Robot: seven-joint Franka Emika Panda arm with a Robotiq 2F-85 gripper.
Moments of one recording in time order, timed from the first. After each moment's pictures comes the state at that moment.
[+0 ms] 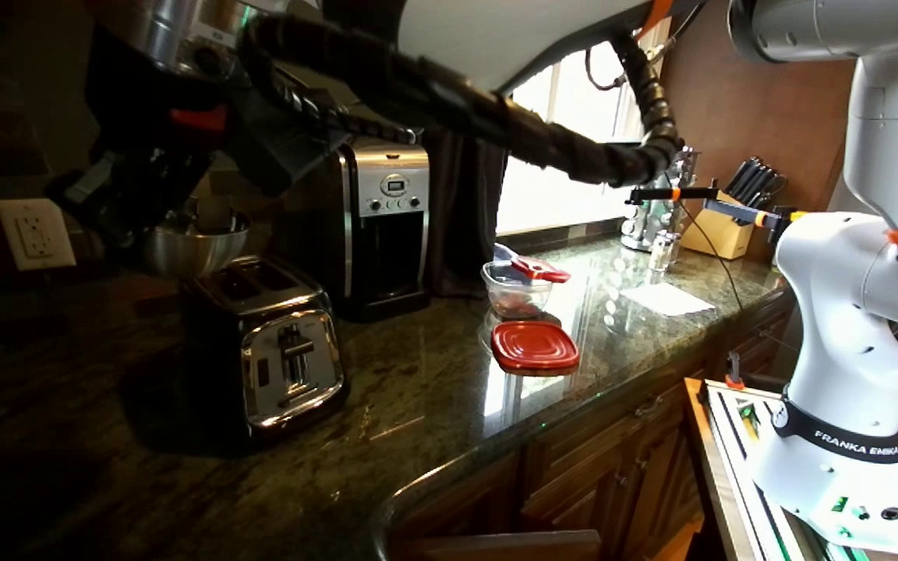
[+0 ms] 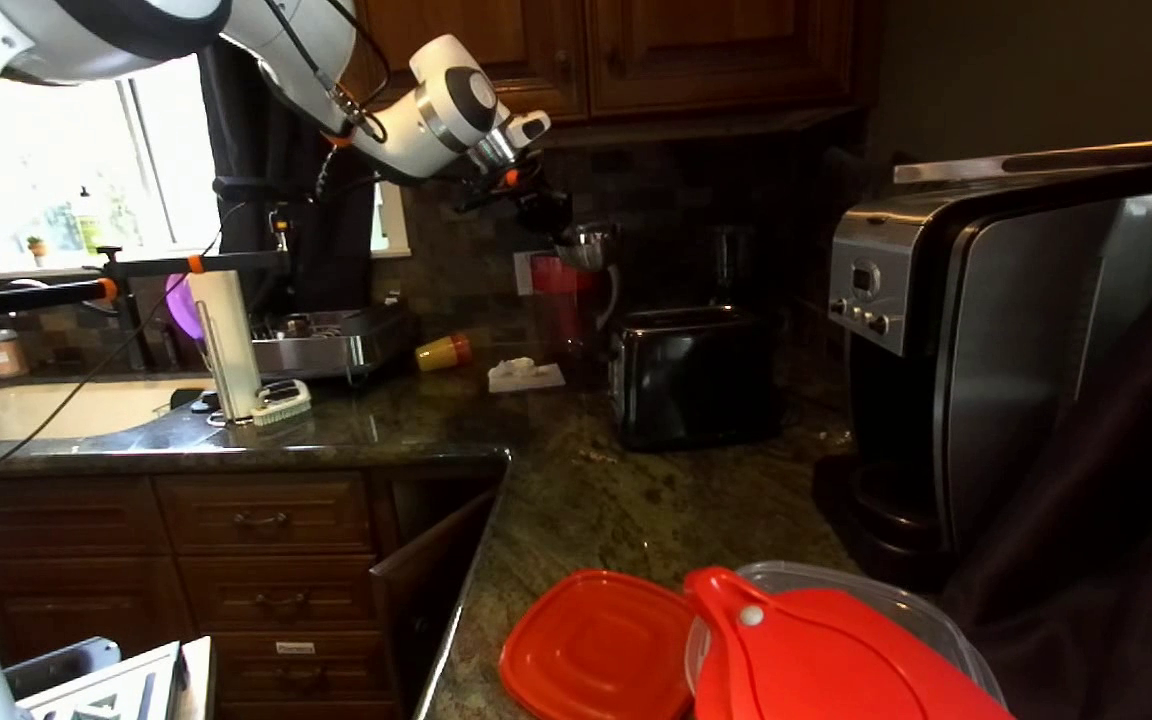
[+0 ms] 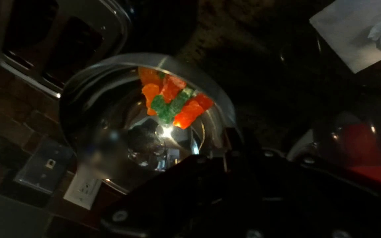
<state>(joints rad) 0.62 0.36 -0.03 -1.48 -0.48 2.33 0.51</state>
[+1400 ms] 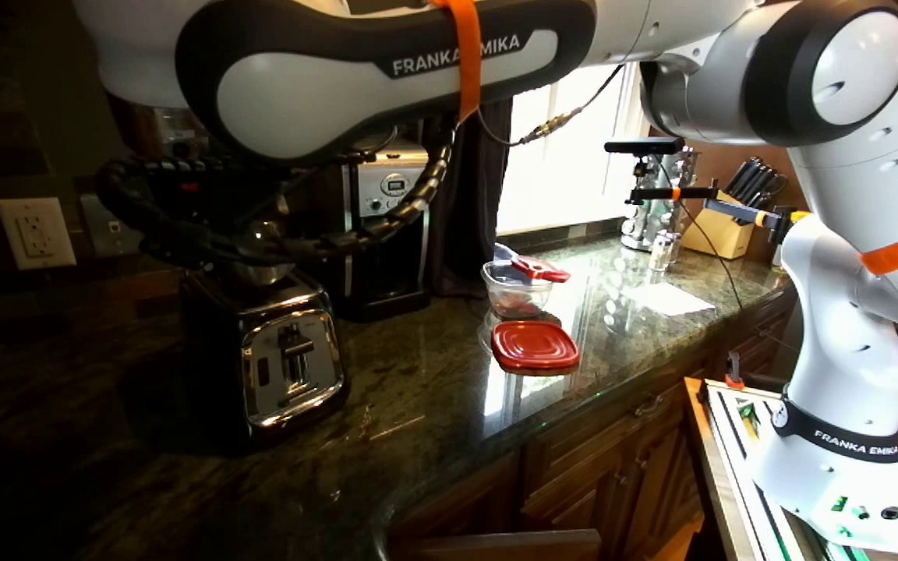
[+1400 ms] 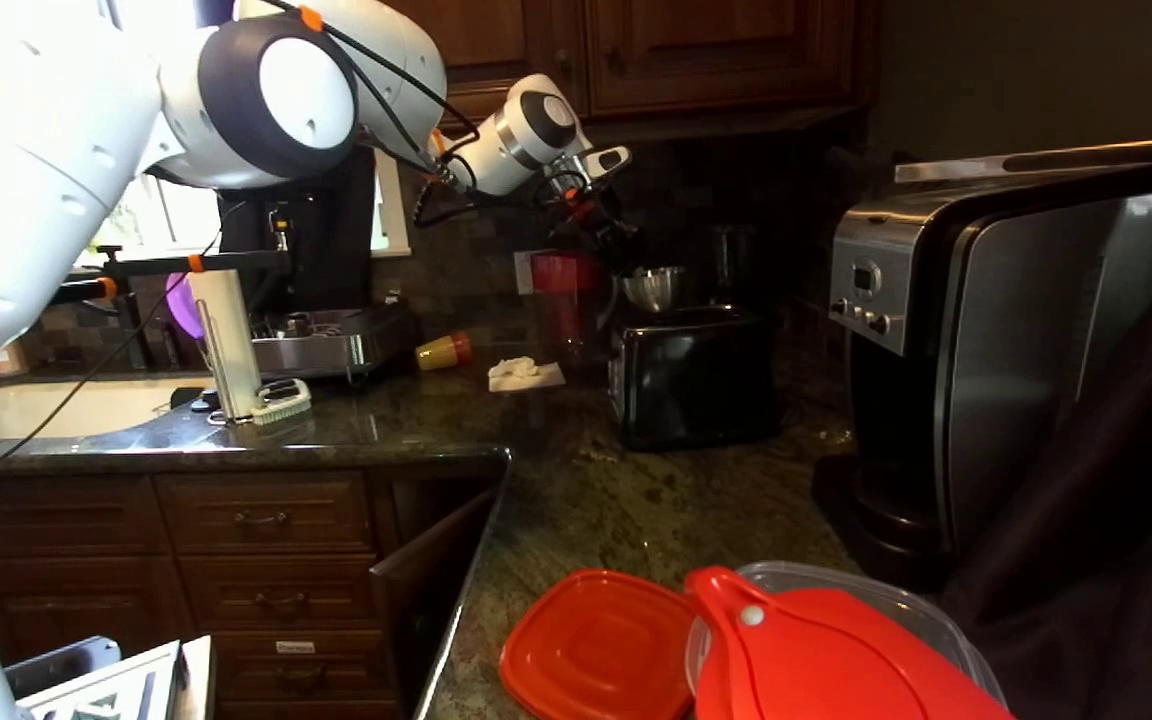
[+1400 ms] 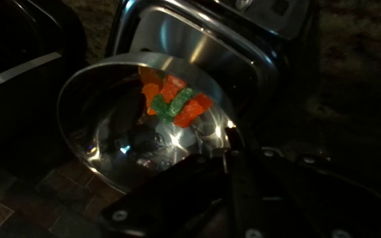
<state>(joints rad) 0.50 0.69 -0.03 -1.04 -0.50 1.88 0.57</state>
